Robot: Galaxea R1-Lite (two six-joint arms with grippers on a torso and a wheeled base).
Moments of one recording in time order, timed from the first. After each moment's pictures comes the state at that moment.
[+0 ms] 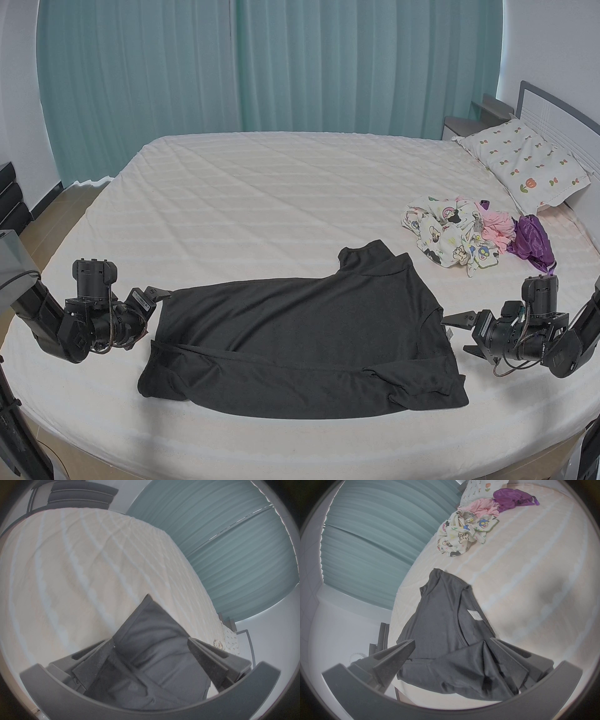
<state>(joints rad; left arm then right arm) -0.01 1.97 -0.65 -0.71 -0.11 -0.92 0.09 1.89 -0.43 -0.86 0.34 0.77</state>
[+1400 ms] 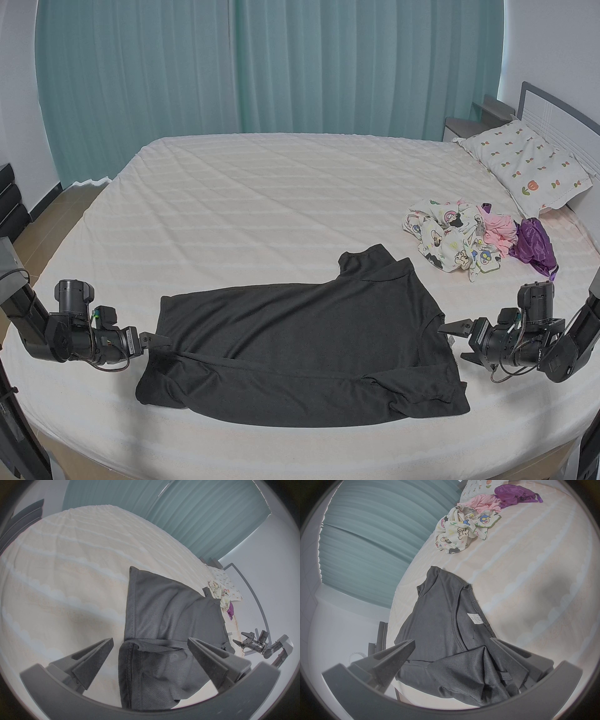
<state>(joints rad) 0.19 2.02 -0.62 -0.55 -0.56 -0.18 0.10 1.93 -0.40 -0.89 0.34 0.76</state>
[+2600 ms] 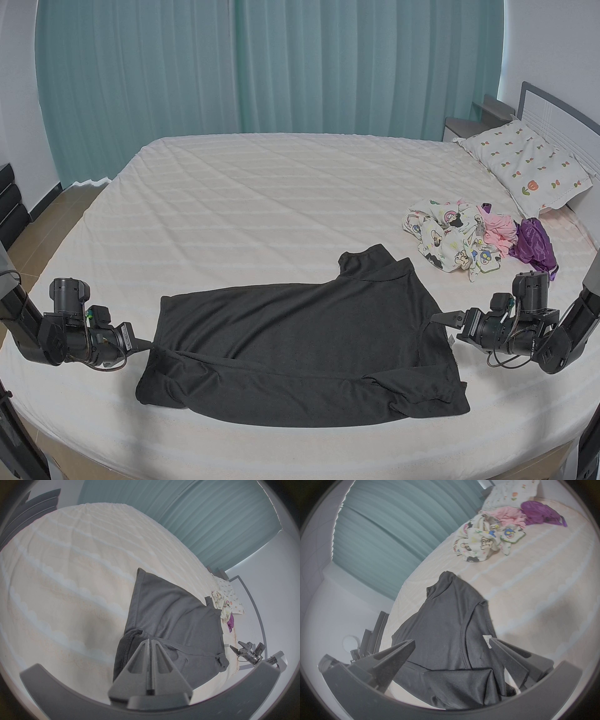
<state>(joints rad) 0.17 1.95 -0.57 -0.55 -0.51 -0.33 0.11 1.96 -0.49 -0.91 0.34 0.59</state>
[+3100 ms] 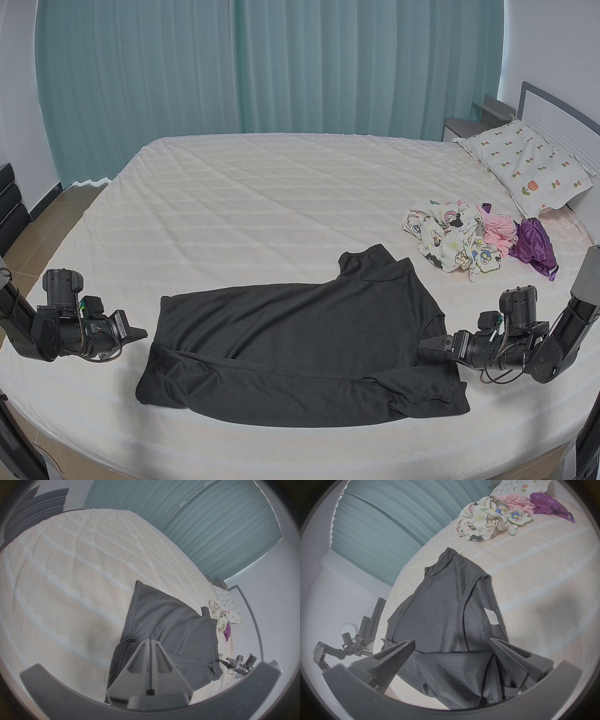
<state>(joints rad) 0.18 1.90 -0.59 -0.55 -0.50 -0.42 0.15 2.02 -0.46 -0.89 0.37 0.52</state>
